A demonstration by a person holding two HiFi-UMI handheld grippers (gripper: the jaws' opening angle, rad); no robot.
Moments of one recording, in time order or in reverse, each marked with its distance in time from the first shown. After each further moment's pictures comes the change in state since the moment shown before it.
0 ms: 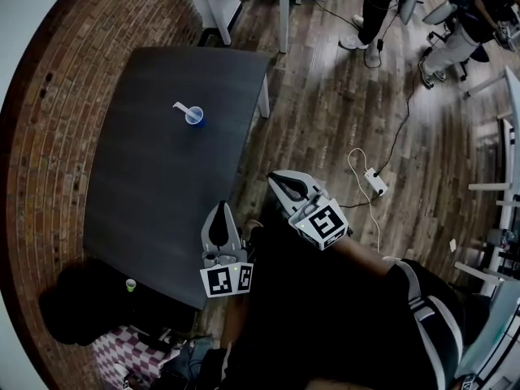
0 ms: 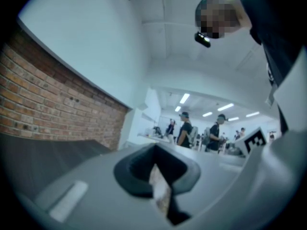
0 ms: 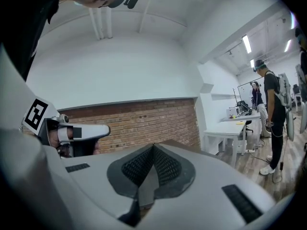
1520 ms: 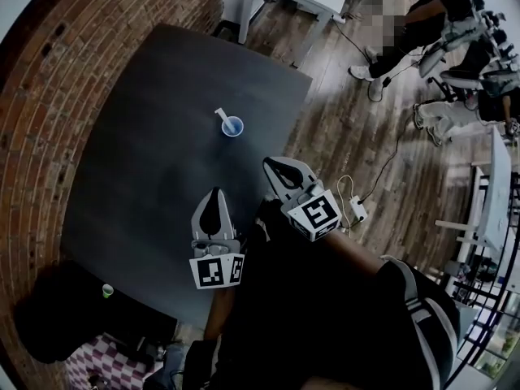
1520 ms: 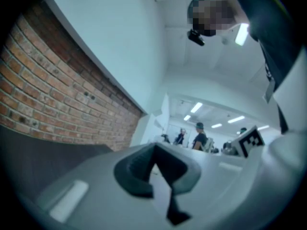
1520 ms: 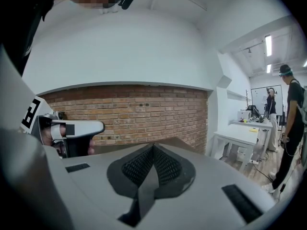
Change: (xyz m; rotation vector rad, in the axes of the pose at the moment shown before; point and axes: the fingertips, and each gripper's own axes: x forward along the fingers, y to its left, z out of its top) left arm 0.079 0.208 0.023 -0.113 -0.081 0.060; right arm 0.235 0.019 0.019 -0.135 0.126 0.023
